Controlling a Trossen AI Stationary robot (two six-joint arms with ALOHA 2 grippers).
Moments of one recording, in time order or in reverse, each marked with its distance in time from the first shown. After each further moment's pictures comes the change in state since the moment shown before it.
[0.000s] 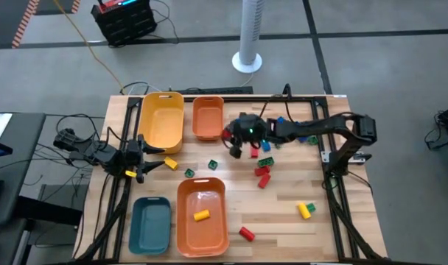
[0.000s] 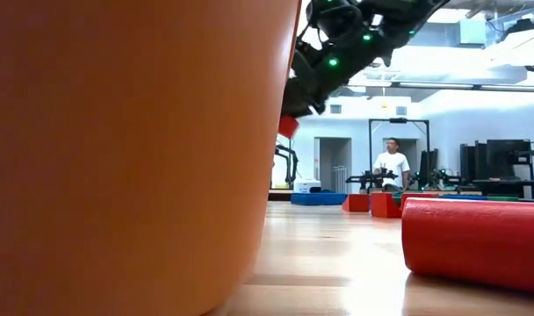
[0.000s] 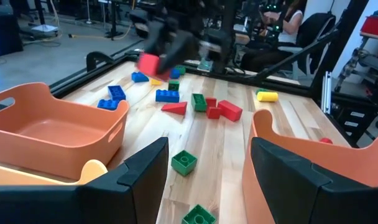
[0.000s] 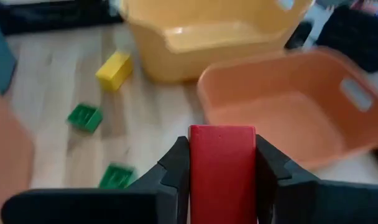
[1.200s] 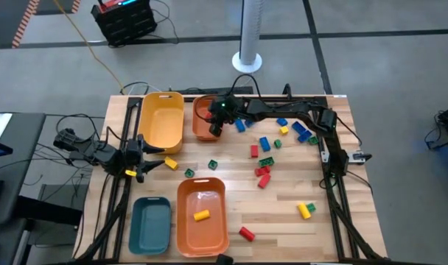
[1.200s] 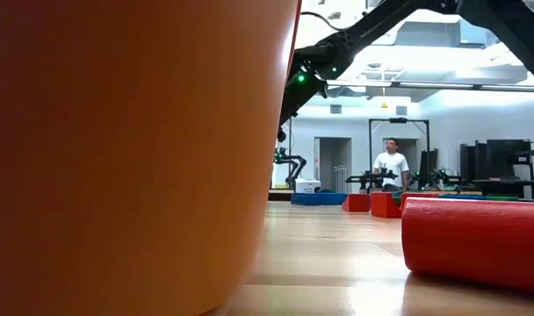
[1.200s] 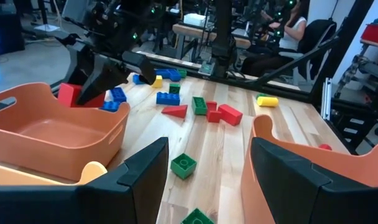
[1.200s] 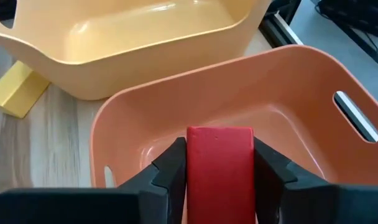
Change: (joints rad) left arm 0.000 0.000 0.000 0.013 -0.011 -0.015; right arm -0.177 0.410 0.481 -0.203 -0.146 -0.033
